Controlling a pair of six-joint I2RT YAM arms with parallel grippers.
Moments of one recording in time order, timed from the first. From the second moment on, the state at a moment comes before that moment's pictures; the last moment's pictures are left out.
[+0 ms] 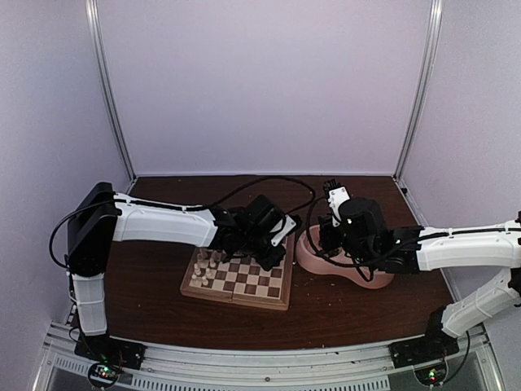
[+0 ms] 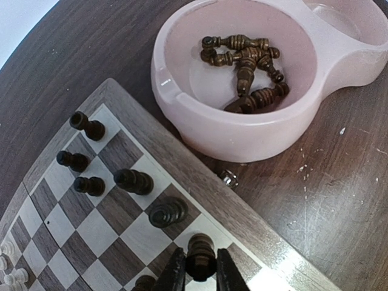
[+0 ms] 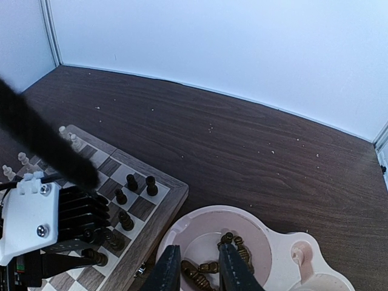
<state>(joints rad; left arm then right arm) -1.04 1.99 1.43 -0.33 -0.11 -0.03 0.96 1.30 0.77 0.07 0.62 0.24</state>
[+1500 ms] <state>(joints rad) -0.96 1.86 1.29 -0.37 -0.07 -0.10 0.96 1.28 0.76 0.07 0.62 0.24</state>
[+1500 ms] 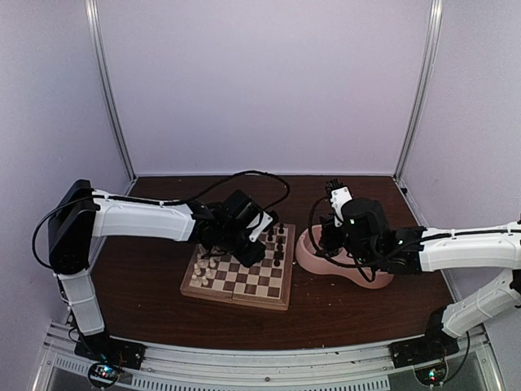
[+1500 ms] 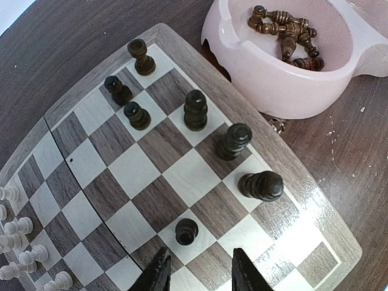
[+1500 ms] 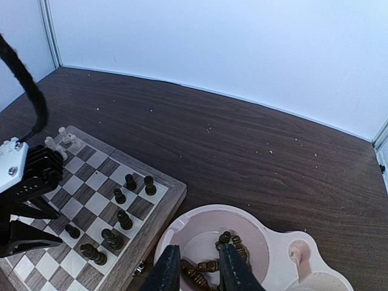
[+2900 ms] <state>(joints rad) -0.93 1.96 1.37 -0.40 -0.04 -0.12 0.95 1.28 0.76 0.07 0.62 0.24</state>
